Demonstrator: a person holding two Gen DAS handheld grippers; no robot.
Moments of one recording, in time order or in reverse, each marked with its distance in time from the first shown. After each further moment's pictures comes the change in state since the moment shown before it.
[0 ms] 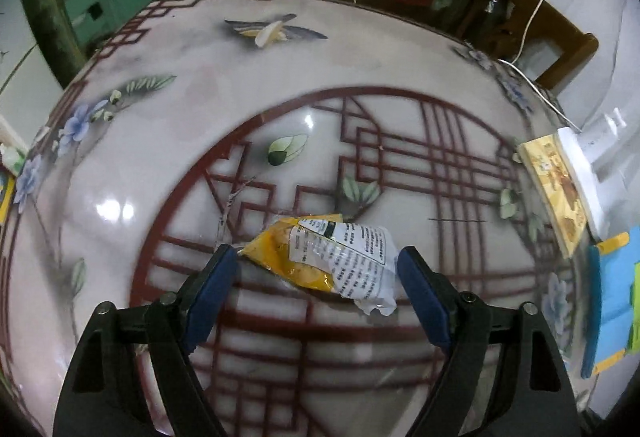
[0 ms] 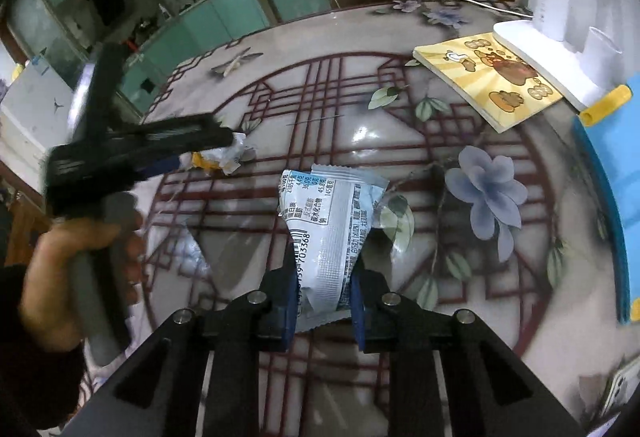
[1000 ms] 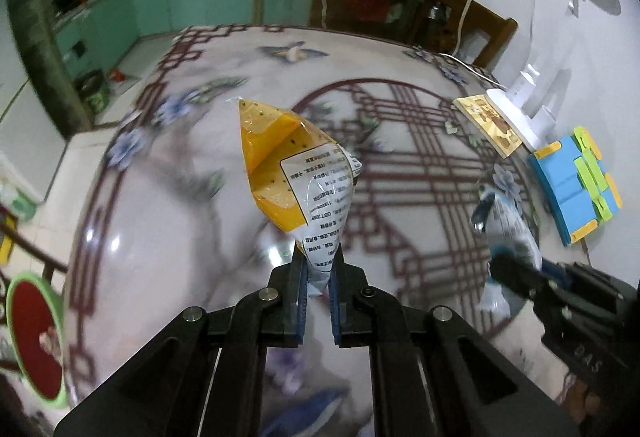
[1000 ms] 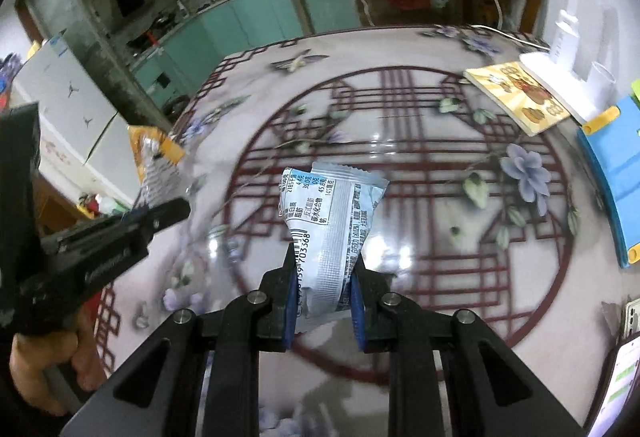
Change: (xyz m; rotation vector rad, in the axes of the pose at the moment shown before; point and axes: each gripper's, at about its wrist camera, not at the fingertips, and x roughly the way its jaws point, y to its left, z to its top) left arm -0.152 0.100 -0.098 0.133 -0.078 -0.106; right arm -0.040 0.127 -0.045 -0.085 -0.030 -0.010
